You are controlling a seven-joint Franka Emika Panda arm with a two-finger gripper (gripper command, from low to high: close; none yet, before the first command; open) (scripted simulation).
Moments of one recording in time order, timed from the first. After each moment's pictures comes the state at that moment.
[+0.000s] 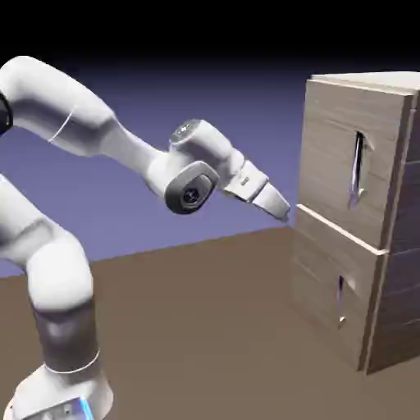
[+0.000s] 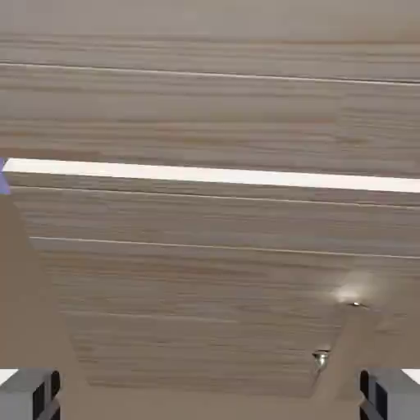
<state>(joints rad) 0.06 -0.59 -0.05 -2.79 -0.12 3.03 0.69</state>
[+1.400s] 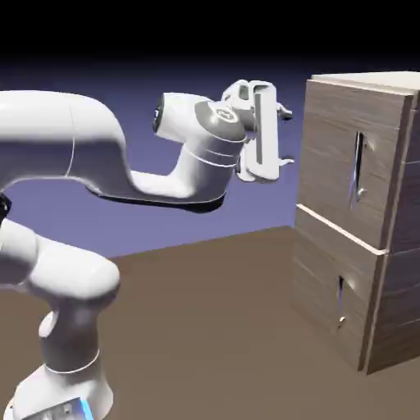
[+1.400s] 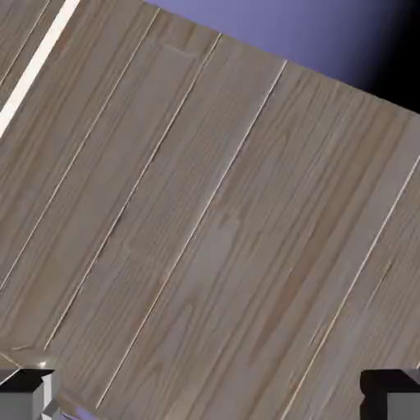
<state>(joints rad) 0.75 -0.89 -0.81 -2.46 -1.94 2.92 -0.03</state>
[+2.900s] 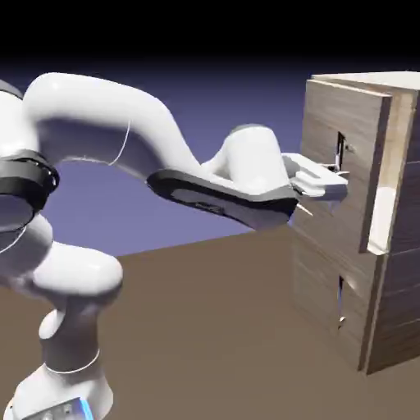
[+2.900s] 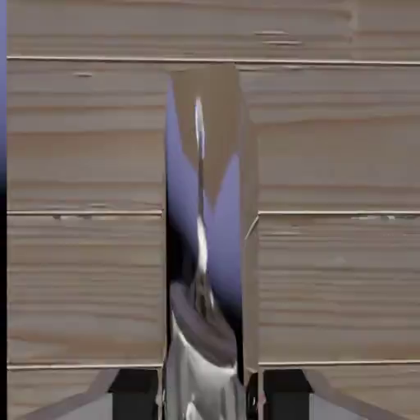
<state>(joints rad) 0.74 -0.60 -0.86 -2.38 -2.90 2.69 0.12</state>
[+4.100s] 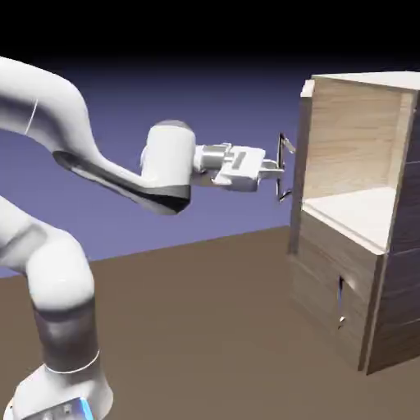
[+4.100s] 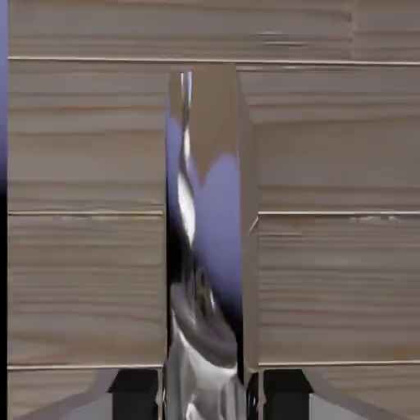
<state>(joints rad) 0.05 -0.74 0.11 -2.73 -1.89 2.30 -0.22</state>
